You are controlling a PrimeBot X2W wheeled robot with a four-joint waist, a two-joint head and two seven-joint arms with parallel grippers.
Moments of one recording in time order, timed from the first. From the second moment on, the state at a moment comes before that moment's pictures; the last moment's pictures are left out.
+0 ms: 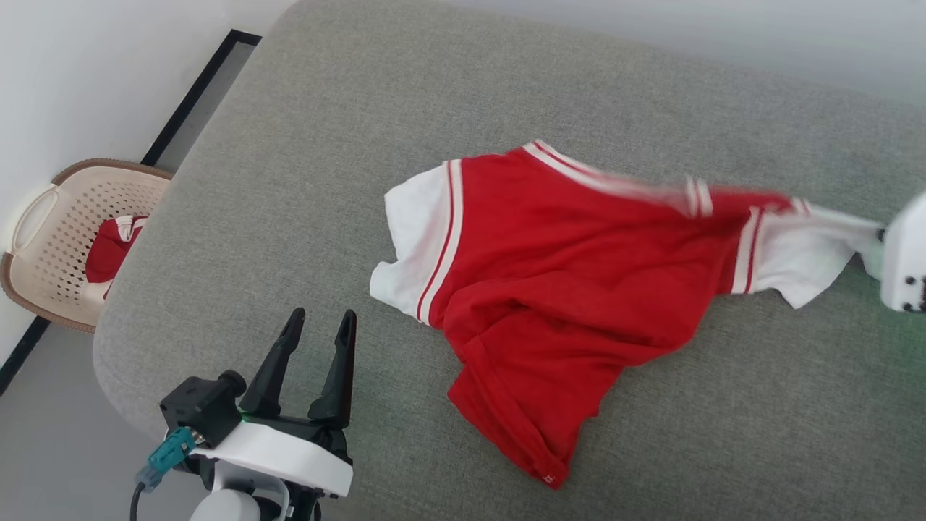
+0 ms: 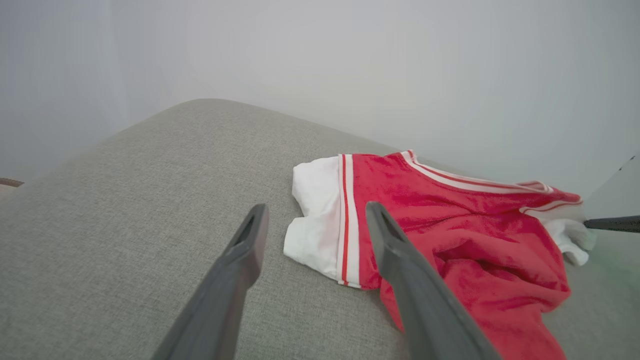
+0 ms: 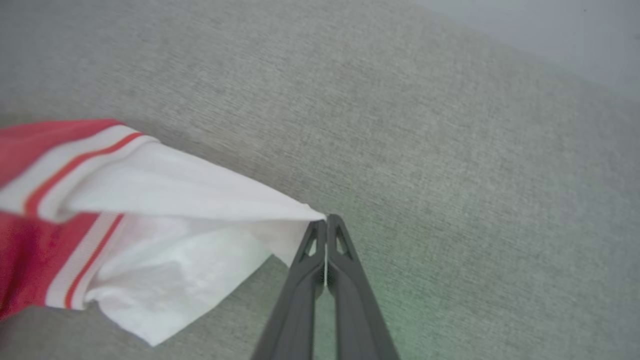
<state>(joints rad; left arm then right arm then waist) -0.11 0.16 -0.24 0.18 -0.50 -0.13 -0.26 -0.66 -0.49 0.08 0.61 0.38 0.13 0.63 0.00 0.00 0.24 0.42</state>
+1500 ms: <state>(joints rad) -0.14 0.34 -0.36 0.09 -0.56 -0.13 -0.05 -0.48 -0.34 0.02 0.19 0.33 0.13 0.38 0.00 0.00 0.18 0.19</state>
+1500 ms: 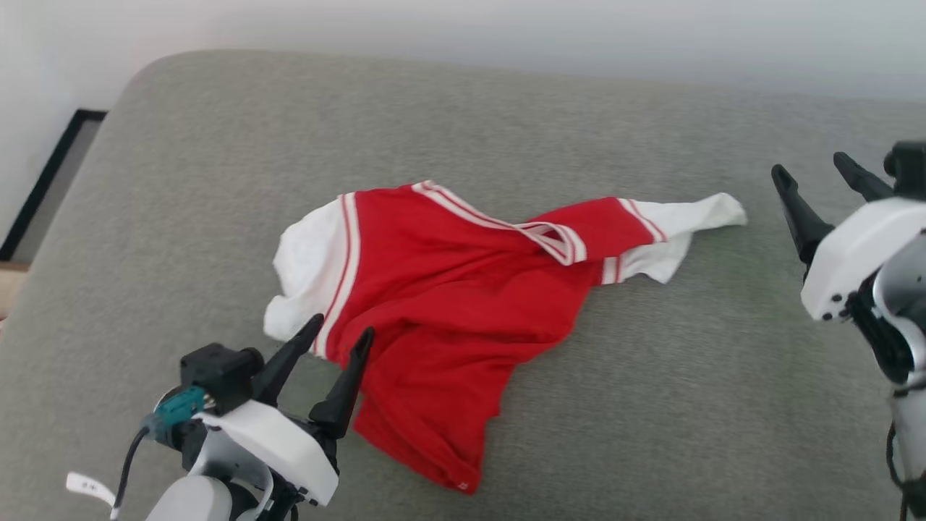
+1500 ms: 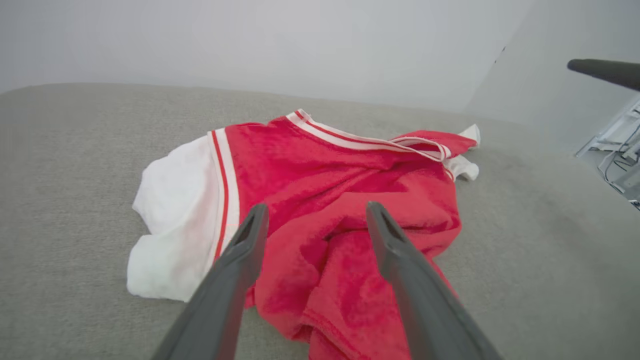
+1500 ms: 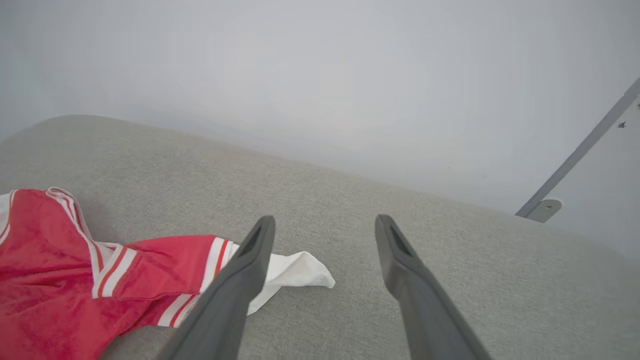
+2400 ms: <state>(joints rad) -0.42 0.35 -0.61 0.34 -0.51 -0.09 0.54 -0.15 -0.17 0.02 -0.06 0.30 0.13 0.13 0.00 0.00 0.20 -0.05</state>
